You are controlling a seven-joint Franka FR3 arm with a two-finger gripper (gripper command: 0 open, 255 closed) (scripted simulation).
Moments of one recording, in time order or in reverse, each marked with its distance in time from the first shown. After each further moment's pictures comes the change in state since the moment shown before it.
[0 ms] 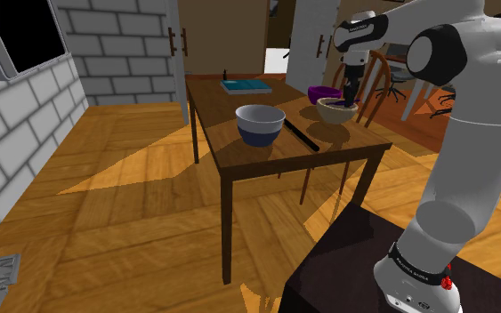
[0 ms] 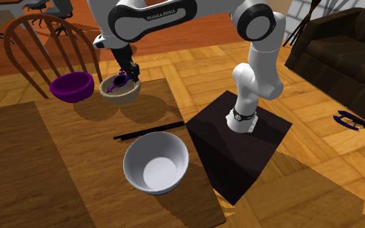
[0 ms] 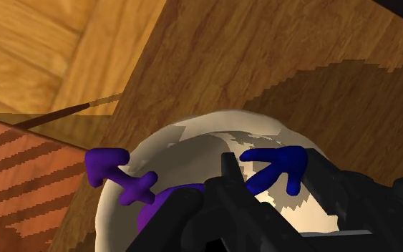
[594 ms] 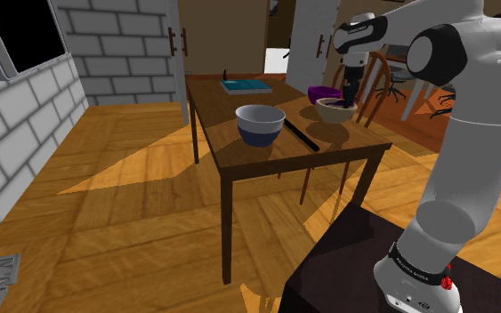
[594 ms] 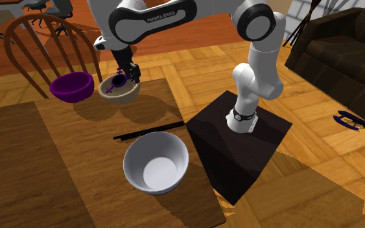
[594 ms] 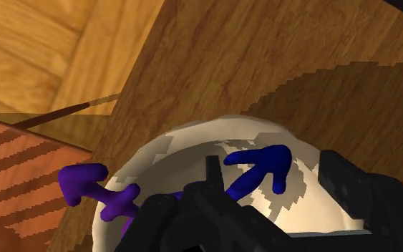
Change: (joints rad) arm 0.001 0.000 0.000 -0.015 0.001 0.018 0.002
